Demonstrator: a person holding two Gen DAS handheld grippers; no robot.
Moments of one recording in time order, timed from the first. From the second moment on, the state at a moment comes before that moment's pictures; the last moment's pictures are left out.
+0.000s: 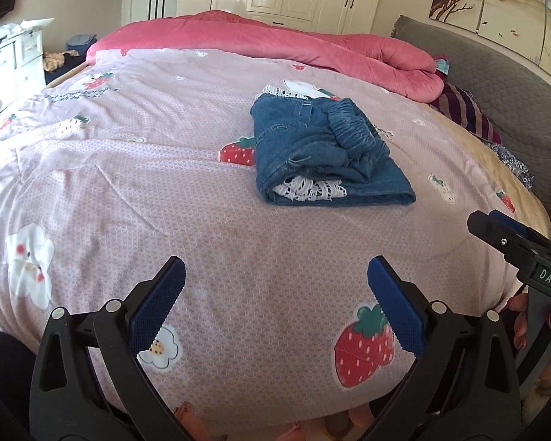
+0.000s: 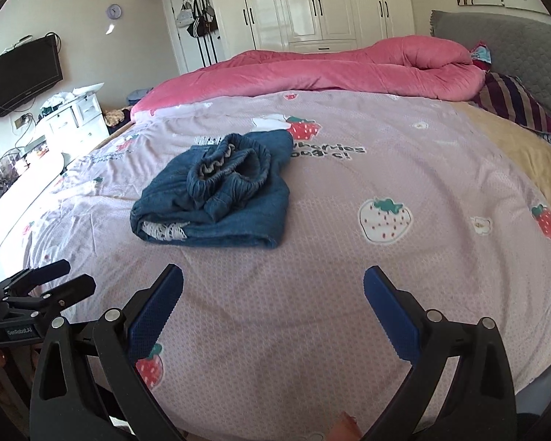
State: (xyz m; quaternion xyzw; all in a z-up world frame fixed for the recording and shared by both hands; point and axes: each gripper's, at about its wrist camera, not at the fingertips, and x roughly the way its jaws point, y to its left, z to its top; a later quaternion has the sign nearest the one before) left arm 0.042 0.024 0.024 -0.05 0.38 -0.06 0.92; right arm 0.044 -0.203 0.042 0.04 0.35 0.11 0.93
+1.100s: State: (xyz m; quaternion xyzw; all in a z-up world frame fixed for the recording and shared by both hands) left arm 0.039 0.025 0.017 -0.06 0.39 -0.05 0.92; right arm 0.042 -0.196 0.026 0.01 0.36 0.12 0.93
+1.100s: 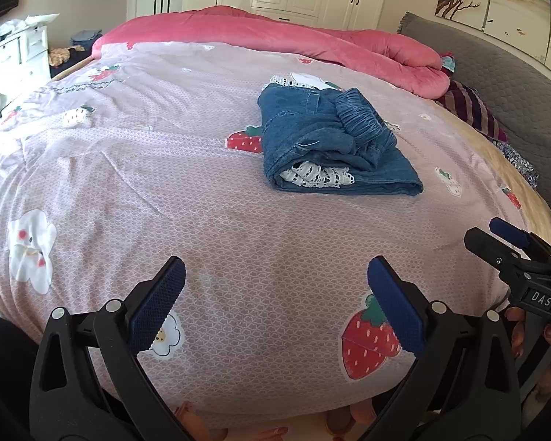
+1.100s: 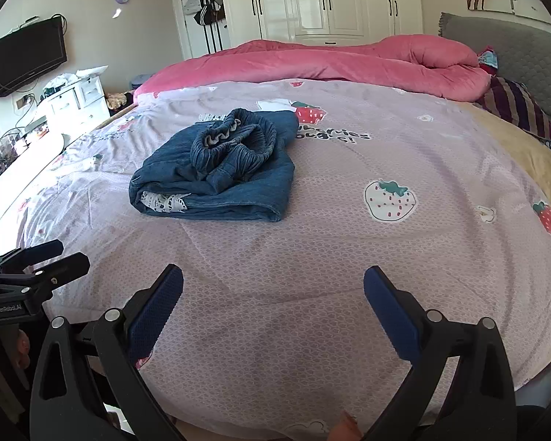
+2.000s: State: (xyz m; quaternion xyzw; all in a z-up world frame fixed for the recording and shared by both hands) left arm 0.040 0.021 0.015 -0.04 0.40 -0.04 0.91; right arm 0.042 -0.196 0.025 0.01 0.36 0.12 0.93
